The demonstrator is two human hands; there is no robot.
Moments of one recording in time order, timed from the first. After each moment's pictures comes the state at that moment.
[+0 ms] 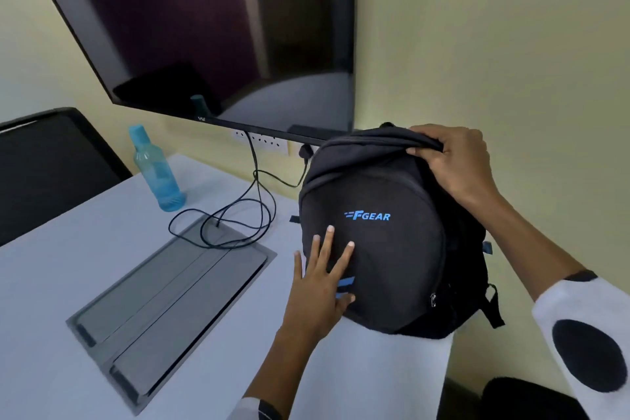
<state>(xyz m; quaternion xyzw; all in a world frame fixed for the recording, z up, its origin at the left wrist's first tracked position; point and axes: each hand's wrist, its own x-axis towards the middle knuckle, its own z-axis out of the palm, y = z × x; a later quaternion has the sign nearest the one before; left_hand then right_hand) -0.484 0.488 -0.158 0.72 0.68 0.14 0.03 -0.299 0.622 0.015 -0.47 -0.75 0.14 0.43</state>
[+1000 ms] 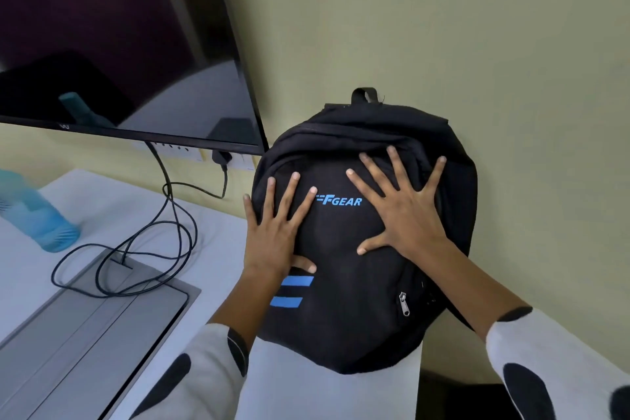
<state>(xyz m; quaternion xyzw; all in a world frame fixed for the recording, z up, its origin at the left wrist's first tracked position) -0.465 0.684 -0.159 0.72 0.68 0.00 -0.12 -0.245 0.730 -0.130 -0.53 -0.81 -0.25 0.03</state>
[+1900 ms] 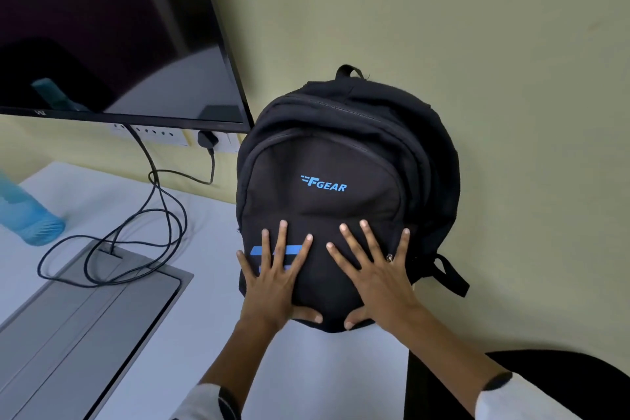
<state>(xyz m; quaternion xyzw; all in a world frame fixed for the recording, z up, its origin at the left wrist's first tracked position) -0.459 0.616 -0.252 0.74 0.67 0.00 -0.01 -0.253 0.632 -0.235 -0.52 -0.85 -0.06 -0.09</state>
